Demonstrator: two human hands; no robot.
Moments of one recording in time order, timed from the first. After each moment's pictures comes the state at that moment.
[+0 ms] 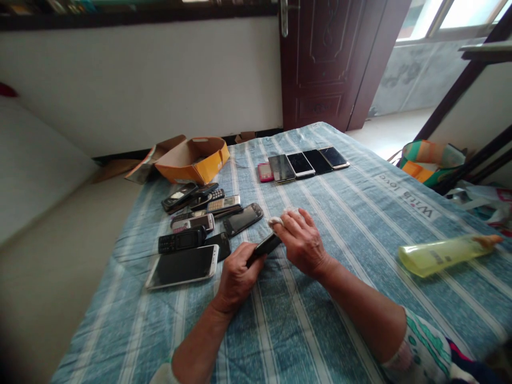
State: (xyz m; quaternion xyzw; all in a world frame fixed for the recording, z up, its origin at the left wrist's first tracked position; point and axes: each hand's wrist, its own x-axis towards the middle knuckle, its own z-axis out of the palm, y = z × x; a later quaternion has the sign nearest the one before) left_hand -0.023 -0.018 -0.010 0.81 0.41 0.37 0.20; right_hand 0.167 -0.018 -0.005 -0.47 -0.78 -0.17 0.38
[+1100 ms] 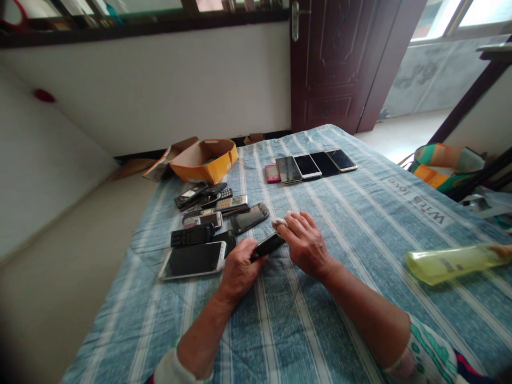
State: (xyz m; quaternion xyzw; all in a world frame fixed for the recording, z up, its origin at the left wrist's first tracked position) left_hand -0.030 -0.014 -0.010 0.81 0.47 0.33 0.16; right_hand 0.167 -0.017 -0.007 -0.46 -0.79 -0.12 0.40
